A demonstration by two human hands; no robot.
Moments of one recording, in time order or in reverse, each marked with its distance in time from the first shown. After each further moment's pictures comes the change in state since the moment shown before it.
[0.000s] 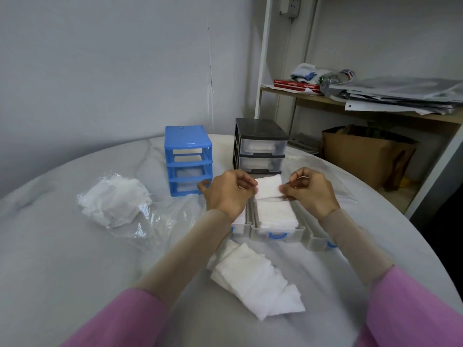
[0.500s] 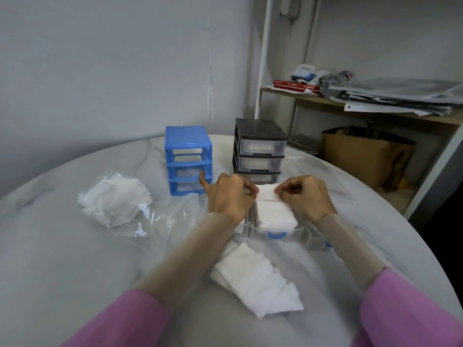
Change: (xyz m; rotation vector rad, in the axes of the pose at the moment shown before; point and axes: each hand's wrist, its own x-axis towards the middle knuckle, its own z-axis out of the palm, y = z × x) left_hand -0.006 0.003 0.003 0.388 -0.004 0.091; right_hand -0.008 -0.002 0.004 -0.352 -0.040 -0.097
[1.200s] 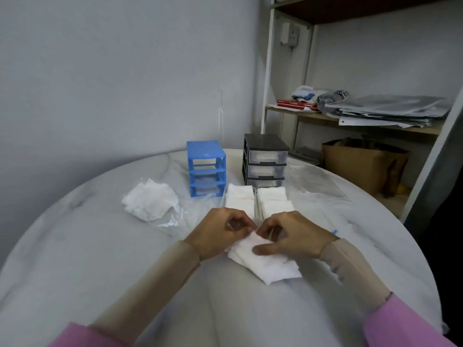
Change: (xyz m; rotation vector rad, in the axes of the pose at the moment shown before) left_hand -0.080 -0.051 -0.047 -0.459 -0.276 0.332; right_hand -0.087 -0.035 -0.013 -0.253 -0.537 -0.328
